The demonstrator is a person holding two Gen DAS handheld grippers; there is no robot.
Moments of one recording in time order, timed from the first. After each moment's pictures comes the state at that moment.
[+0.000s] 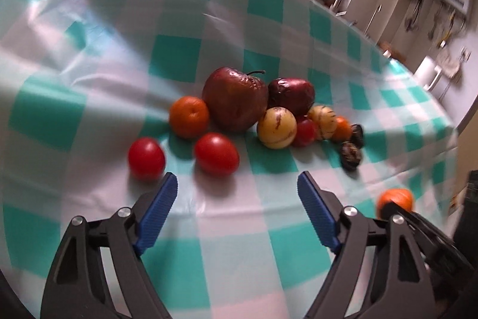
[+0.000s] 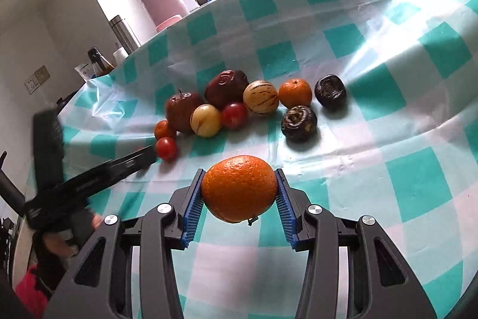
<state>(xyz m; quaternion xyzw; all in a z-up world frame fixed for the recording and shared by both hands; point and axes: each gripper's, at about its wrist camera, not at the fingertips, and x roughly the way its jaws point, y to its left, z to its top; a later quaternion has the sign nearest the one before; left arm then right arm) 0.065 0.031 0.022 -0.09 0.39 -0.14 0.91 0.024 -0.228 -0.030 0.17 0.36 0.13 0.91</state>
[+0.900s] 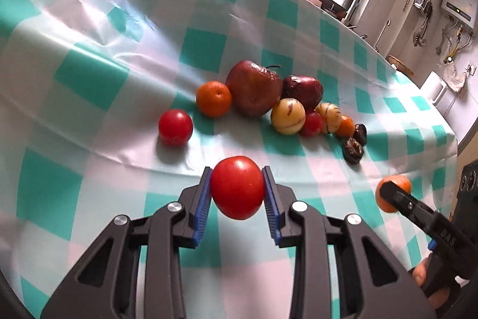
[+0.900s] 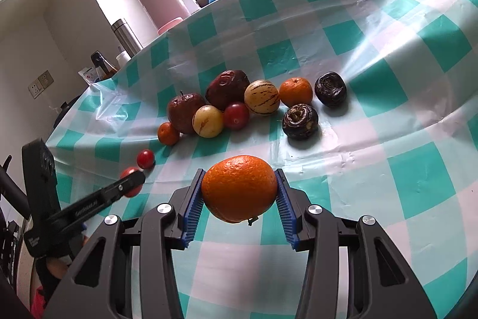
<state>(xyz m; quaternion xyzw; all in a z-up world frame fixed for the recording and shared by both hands) 0.018 0.052 0.018 -0.13 0.37 -0.11 0.91 0.020 -0.233 -0.034 0.19 0.35 0.13 0.91</state>
